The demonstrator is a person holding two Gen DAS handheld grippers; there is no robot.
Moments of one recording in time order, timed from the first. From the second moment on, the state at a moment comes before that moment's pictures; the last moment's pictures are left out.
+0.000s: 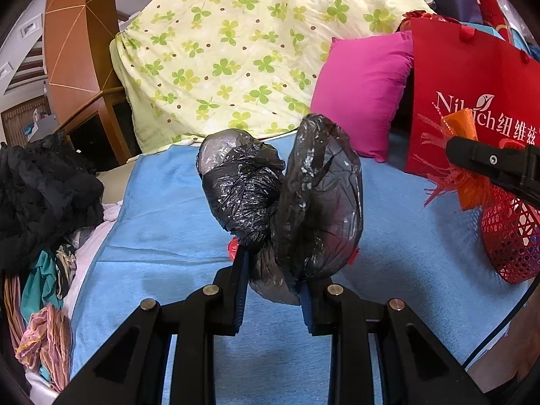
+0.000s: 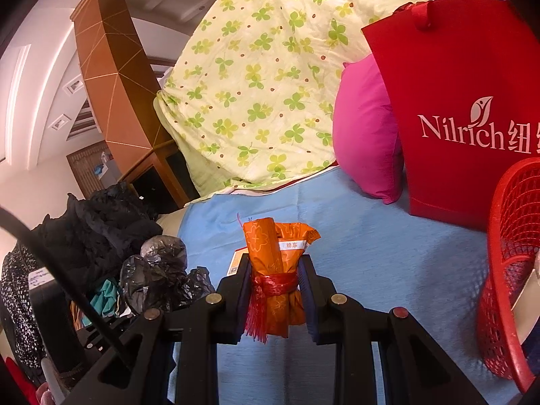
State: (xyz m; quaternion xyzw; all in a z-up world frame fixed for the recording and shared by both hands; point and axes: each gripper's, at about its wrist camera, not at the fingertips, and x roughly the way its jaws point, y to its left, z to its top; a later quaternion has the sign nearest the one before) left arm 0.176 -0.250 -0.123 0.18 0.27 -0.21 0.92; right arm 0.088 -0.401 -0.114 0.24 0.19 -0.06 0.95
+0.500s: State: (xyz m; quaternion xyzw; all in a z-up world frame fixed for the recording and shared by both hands) left arm 0.170 -0.257 -0.121 0.17 0.27 -0.27 0.91; right arm 0.061 -0.415 -0.104 0.24 0.16 -0.09 0.95
